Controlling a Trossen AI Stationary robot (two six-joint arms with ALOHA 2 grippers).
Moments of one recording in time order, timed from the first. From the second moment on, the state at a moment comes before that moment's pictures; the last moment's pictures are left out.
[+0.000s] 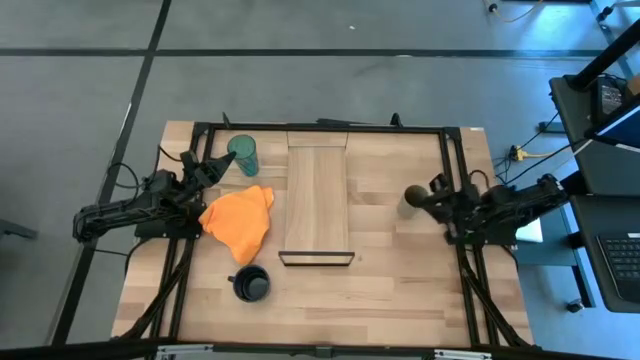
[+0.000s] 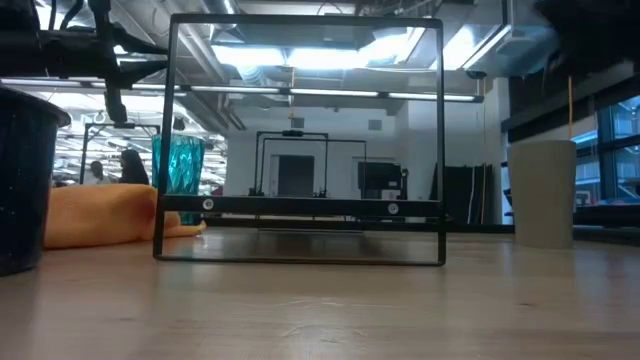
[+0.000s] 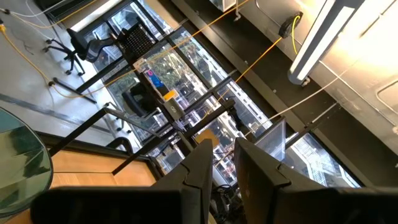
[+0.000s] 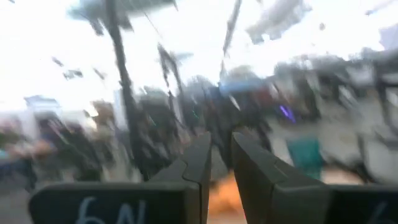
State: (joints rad) left arm 0.25 0.01 0.06 0.27 -0.38 -0.88; right arm 0.35 0.01 0.03 0.44 0.26 0.07
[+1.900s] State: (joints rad) left arm 0.26 0.20 0.46 -0.23 0.28 -0.31; right arm 0.35 0.16 0.60 0.07 0.45 -0.14
